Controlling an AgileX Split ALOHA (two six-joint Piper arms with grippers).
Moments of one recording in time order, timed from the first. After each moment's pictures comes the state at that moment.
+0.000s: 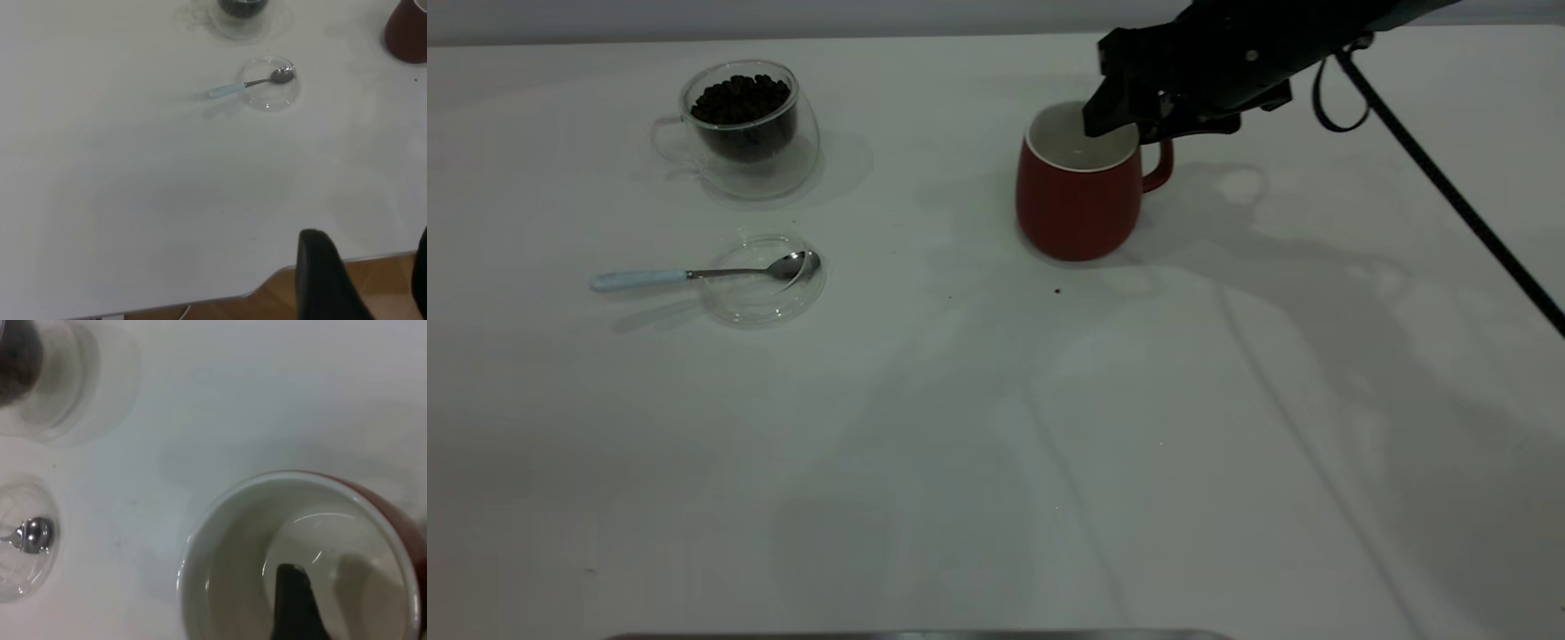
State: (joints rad) left arm 0.05 -0.02 -0.49 -0.18 1.14 0.11; right arm 0.33 2.37 -1.38 1.55 0.35 -1.31
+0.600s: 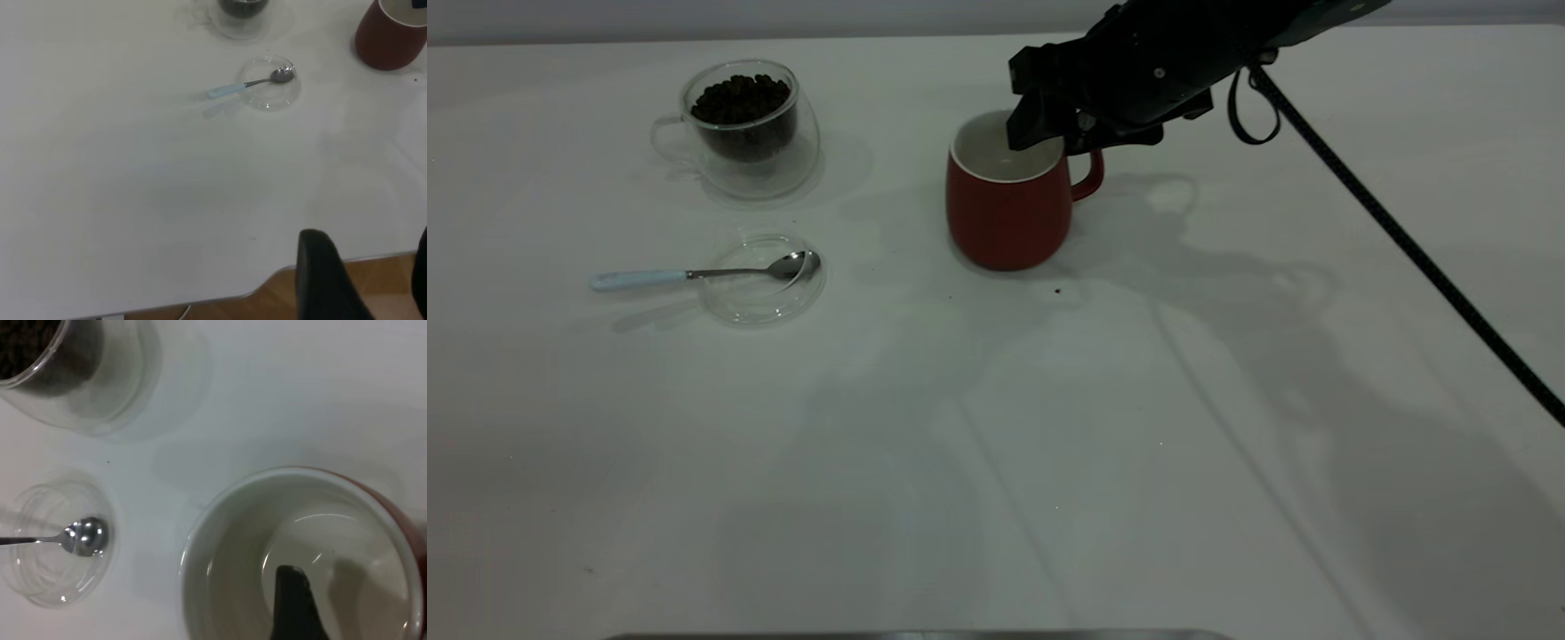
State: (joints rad) left arm 0.05 -0.02 -0.49 -0.18 1.14 0.12; right arm 0.44 2.39 -1.42 1.62 0.30 -1.33
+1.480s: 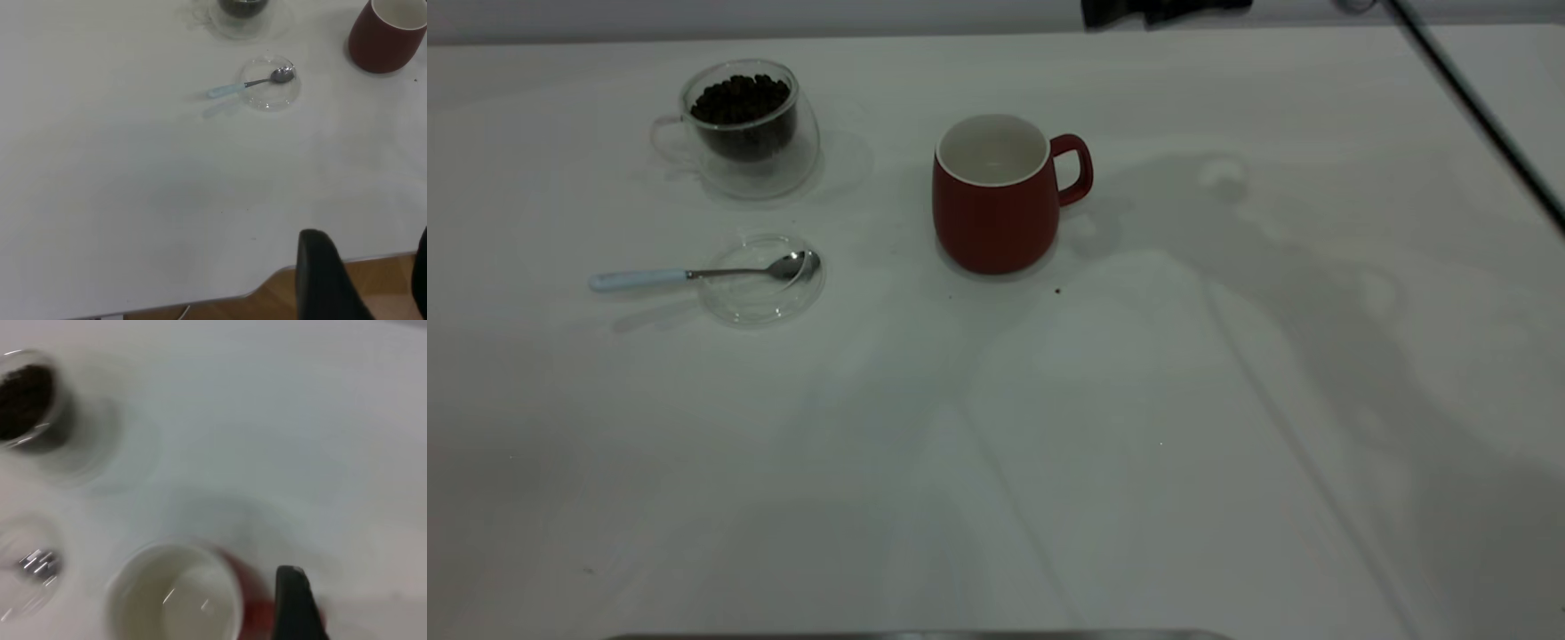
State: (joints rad) left arm 0.05 -0.02 -0.49 -0.18 1.14 0.11; right arm 0.36 2.14 -1.33 1.40 0.25 -1.34
